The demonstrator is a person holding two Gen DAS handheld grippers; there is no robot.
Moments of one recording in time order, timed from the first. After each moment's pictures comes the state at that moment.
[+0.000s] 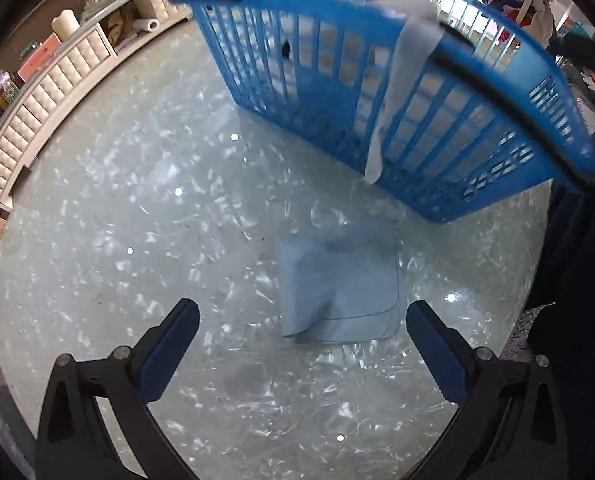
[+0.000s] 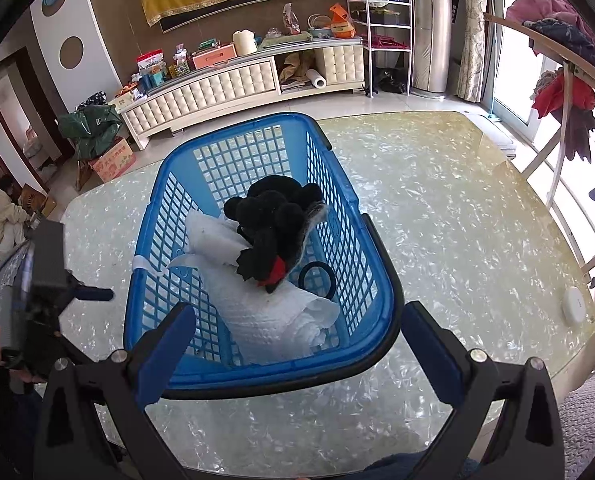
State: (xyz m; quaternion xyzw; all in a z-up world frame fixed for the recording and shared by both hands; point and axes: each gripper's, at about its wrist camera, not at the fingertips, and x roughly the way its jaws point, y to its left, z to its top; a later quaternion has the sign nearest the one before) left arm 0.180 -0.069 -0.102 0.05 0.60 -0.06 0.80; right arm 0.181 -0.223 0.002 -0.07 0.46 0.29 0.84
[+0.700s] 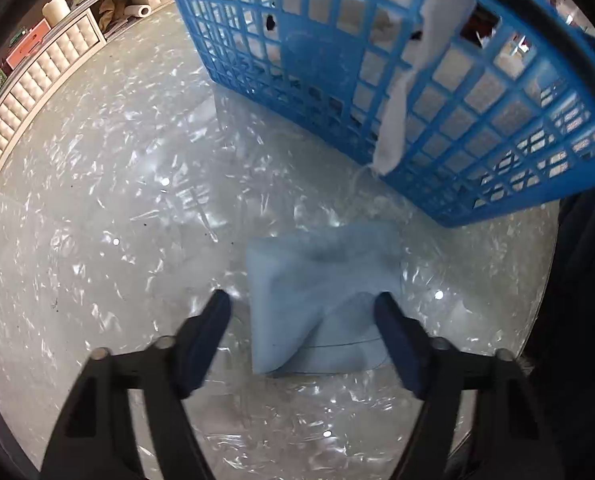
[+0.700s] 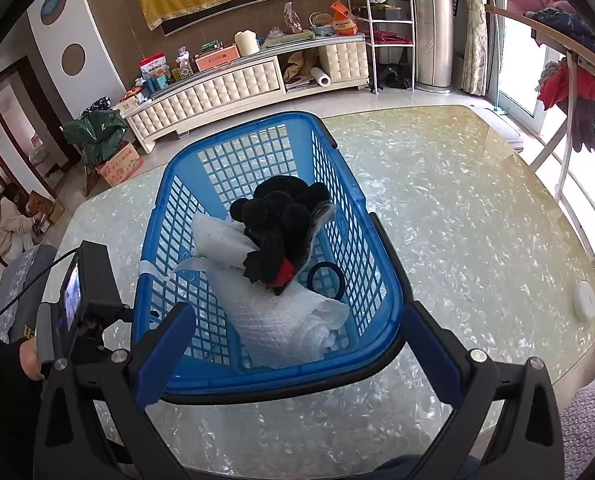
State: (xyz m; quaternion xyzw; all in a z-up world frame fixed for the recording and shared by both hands) left arm 0.201 -0.087 -0.151 0.03 0.61 -0.08 0.79; right arm 0.184 -0.224 0.002 -0.05 0.47 0.29 0.83
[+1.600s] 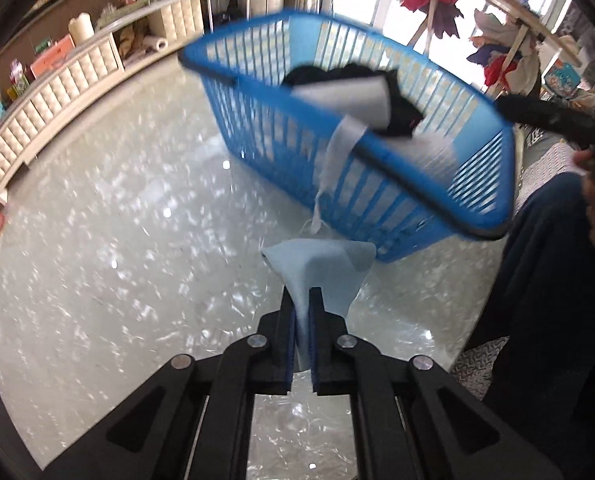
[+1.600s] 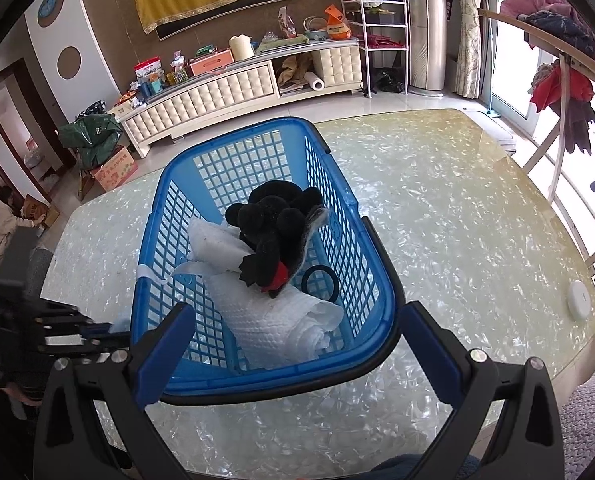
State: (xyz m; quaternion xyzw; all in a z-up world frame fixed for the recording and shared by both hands) left arm 0.144 -0.070 -0.067 0.00 0.55 -0.07 0.83; right arm 0.182 -0.225 0.005 -0.05 0.46 0.28 0.84
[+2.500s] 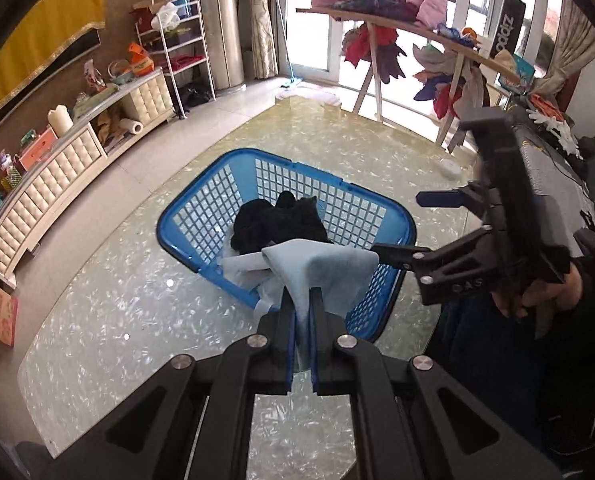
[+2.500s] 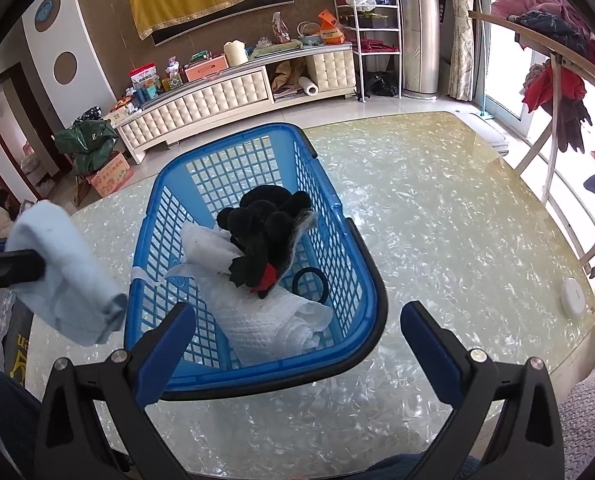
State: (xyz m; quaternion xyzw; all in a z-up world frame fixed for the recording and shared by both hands) left arm 0.166 -0.126 0.068 0.07 0.46 -0.12 0.88; right arm 0.182 -0.232 0.007 -0.05 0.45 0.27 0.85
